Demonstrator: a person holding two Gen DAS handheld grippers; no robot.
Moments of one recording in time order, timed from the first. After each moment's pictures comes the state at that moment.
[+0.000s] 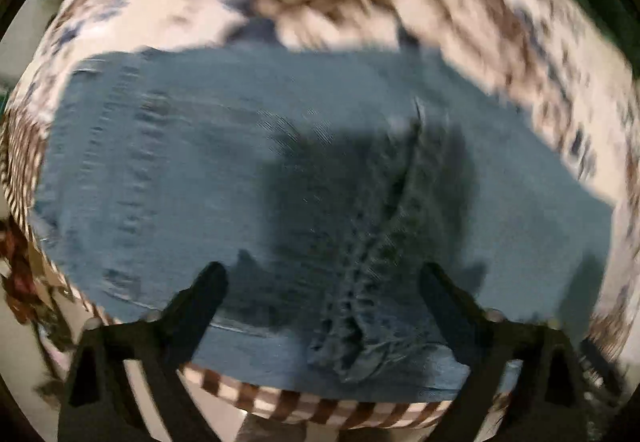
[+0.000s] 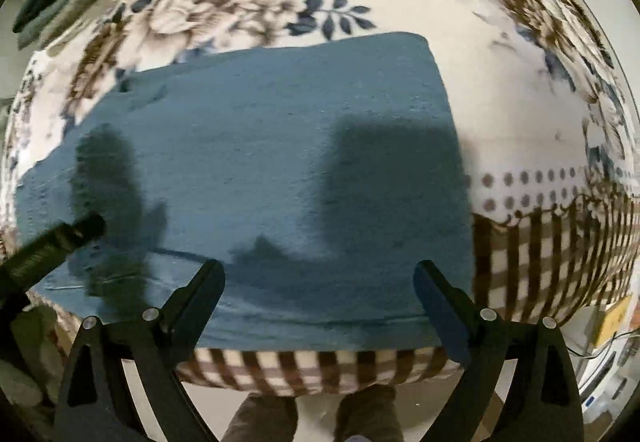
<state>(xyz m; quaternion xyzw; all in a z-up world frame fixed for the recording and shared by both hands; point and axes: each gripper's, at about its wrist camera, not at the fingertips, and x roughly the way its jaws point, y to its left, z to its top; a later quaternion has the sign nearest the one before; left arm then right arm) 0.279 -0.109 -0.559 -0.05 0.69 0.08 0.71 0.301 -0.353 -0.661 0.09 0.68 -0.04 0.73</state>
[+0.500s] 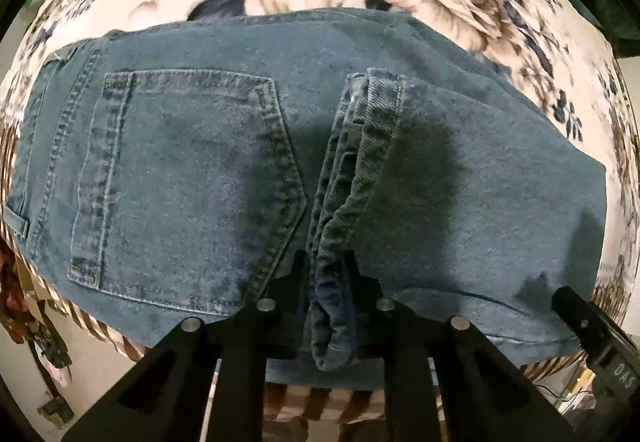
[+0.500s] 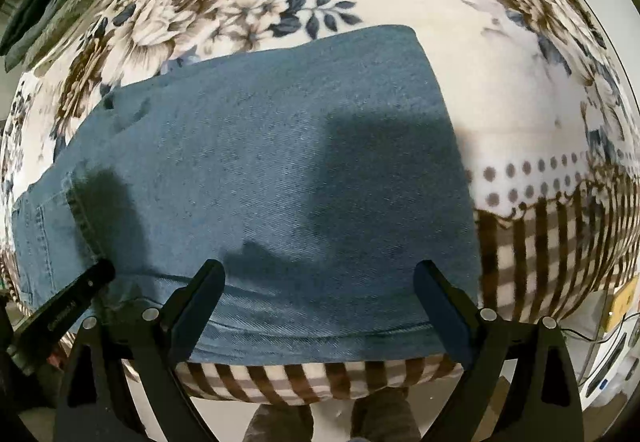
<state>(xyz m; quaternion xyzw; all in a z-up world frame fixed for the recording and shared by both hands) 0.262 -0.111 -0.559 -0.06 0.68 0.03 0.73 0.307 -0.356 -0.666 0.12 0.68 -0.06 0.72</state>
